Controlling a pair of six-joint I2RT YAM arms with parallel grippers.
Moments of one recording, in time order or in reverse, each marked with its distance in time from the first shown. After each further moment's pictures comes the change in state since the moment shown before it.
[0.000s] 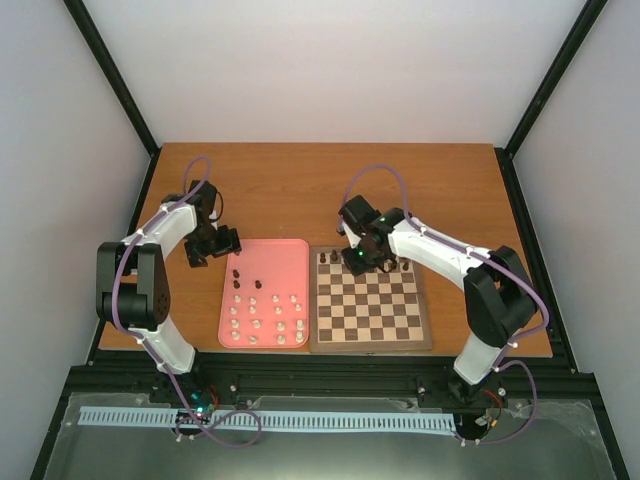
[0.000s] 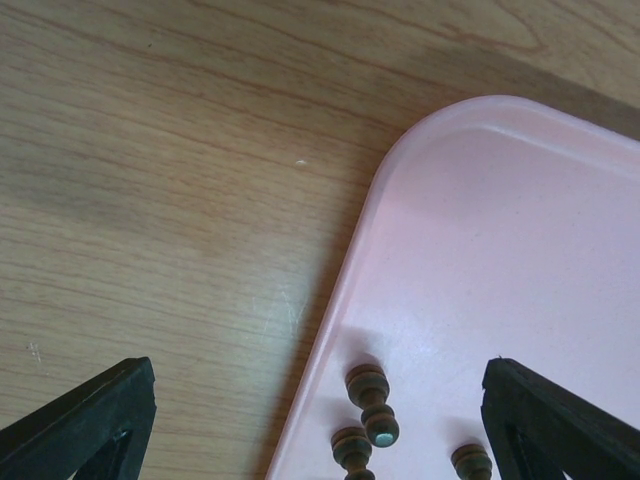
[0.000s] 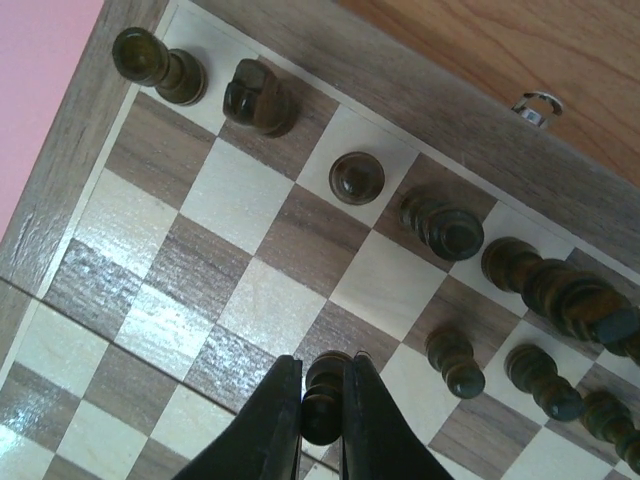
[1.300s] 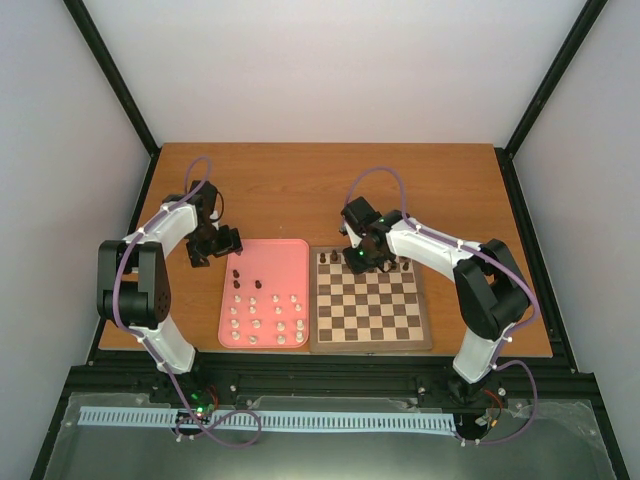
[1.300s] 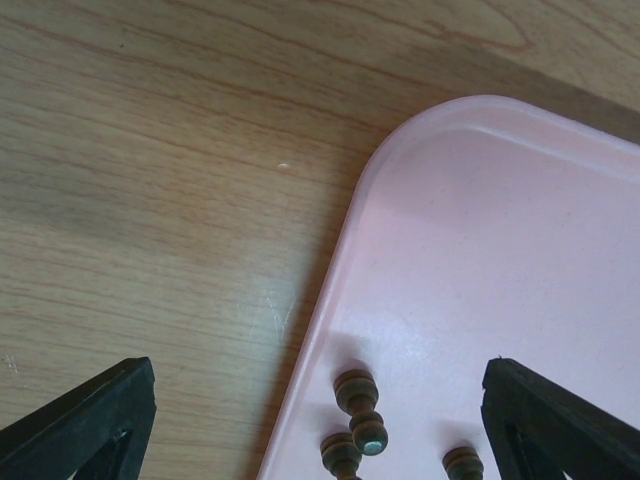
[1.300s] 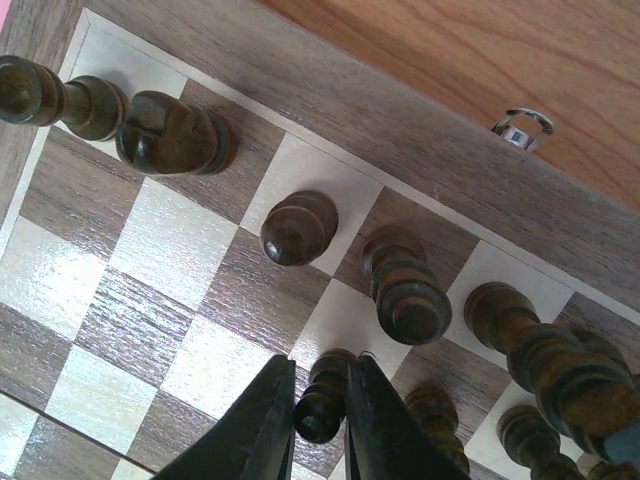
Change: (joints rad) left arm 0.000 0.012 0.000 0.011 0.022 0.008; right arm -0.034 0.060 -0.040 0.104 0.000 0.005
